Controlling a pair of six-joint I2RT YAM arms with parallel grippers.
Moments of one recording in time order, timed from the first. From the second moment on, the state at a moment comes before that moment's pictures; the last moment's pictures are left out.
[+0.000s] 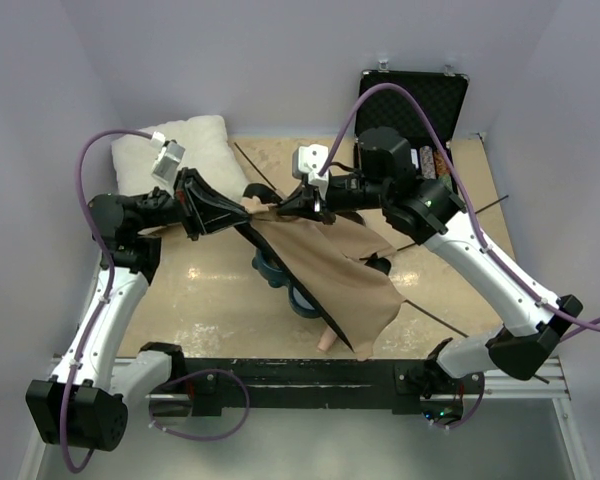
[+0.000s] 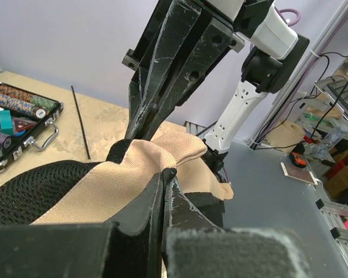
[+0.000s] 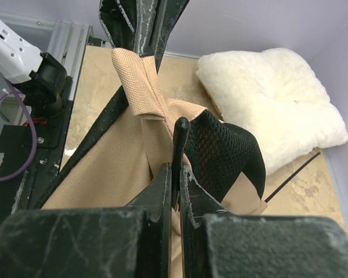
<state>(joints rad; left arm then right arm) -0.10 0.99 0.90 0.70 1.30 -0.93 0.75 1.40 1.65 -0.56 -0.67 -0.45</state>
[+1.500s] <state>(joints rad) -0.10 1.02 0.97 0.55 1.28 -0.88 0.82 1.45 1.67 -0.60 -0.57 -0.54</state>
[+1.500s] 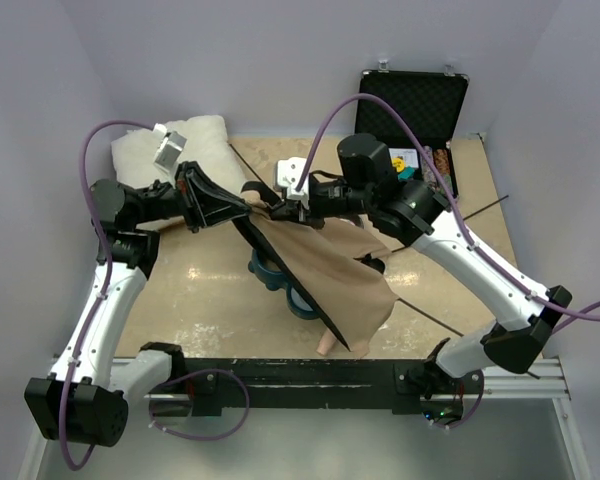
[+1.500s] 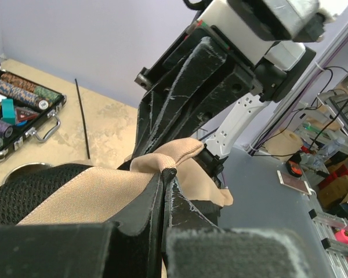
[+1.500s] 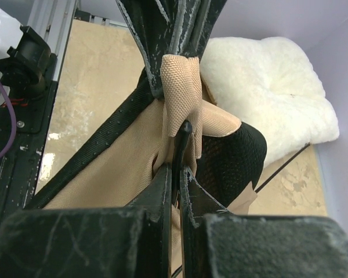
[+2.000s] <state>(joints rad) -0.11 1.05 1.11 -0.08 1.29 -0.46 0.87 1.45 1.71 -0.64 -0.50 -0.58</state>
